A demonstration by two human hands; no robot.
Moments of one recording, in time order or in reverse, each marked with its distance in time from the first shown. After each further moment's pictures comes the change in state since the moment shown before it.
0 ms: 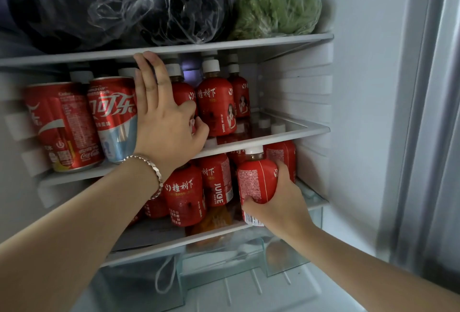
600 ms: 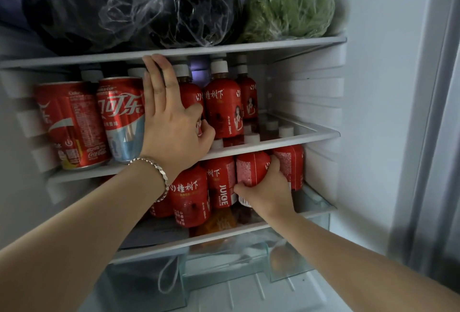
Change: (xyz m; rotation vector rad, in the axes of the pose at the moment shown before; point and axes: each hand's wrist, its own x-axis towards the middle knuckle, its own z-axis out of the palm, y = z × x) left_hand -0.003 -0.001 0.002 0.029 -0.008 -0.003; right_hand 0.044 0.001 0.030 -0.047 0.091 -0.004
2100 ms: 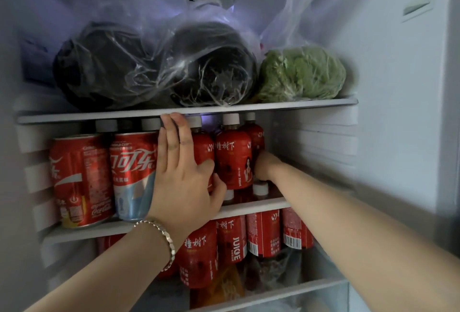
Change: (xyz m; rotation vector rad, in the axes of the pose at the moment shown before) left_hand 0.001 -0.002 0.007 -0.012 0.085 0.026; right_hand 0.142 -0.096 -0.015 -0.674 -0.334 -0.036
